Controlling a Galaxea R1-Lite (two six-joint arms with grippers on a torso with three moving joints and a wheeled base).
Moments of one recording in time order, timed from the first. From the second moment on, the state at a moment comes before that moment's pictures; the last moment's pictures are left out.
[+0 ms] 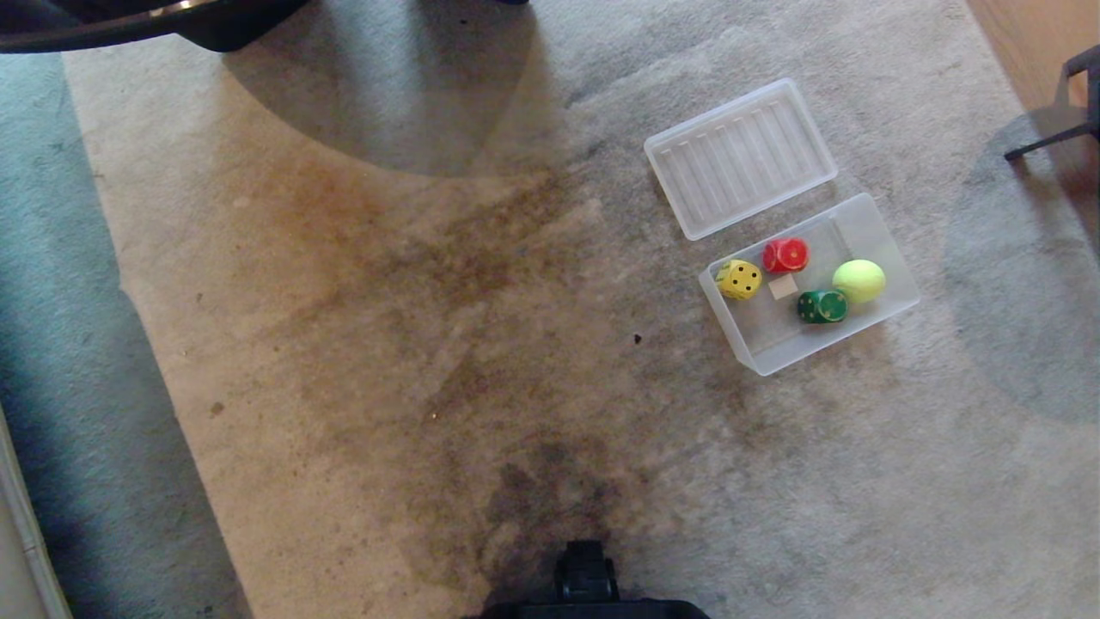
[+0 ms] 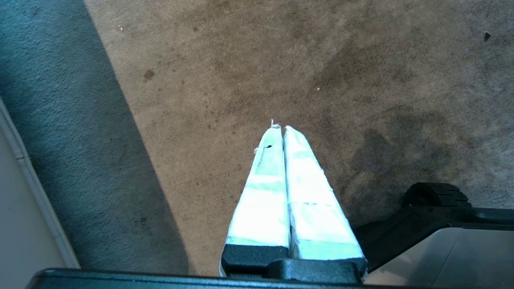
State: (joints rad) left arm 0.00 0.00 0.00 0.01 0.01 0.00; right arm 0.01 0.00 -0.01 0.04 0.02 -0.07
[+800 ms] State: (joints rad) left arm 0.00 0.00 0.00 0.01 0.01 -0.01; right arm 0.01 0.00 -0.01 0.04 0.02 -0.06
